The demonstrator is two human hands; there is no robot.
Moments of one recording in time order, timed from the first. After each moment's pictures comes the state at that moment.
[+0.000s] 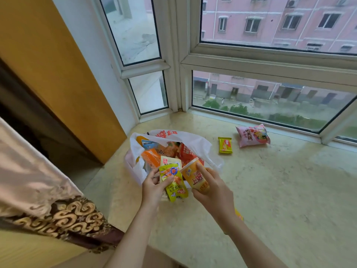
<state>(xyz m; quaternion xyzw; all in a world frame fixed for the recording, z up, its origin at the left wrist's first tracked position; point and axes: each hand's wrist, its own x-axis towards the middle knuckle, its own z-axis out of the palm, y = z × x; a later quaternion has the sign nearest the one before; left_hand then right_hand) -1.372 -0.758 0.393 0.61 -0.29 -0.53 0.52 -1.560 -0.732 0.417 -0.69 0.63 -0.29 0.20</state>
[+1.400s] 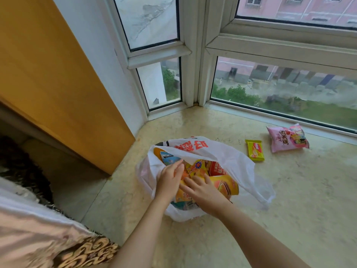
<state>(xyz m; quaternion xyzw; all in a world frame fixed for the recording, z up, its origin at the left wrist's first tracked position) -1.275 -0.923 0.321 0.67 -0.59 -0.36 0.27 -1.435 -0.892 0.316 -0.91 0.39 0.06 0.07</state>
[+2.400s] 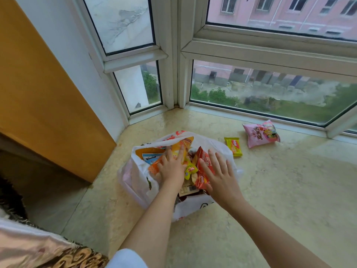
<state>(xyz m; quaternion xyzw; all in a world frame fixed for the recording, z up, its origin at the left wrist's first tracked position) -1.355 -0.954 0.329 0.70 -0.70 -0.15 -0.02 -1.516 -0.879 0.335 -0.78 0.62 -0.05 -0.06</state>
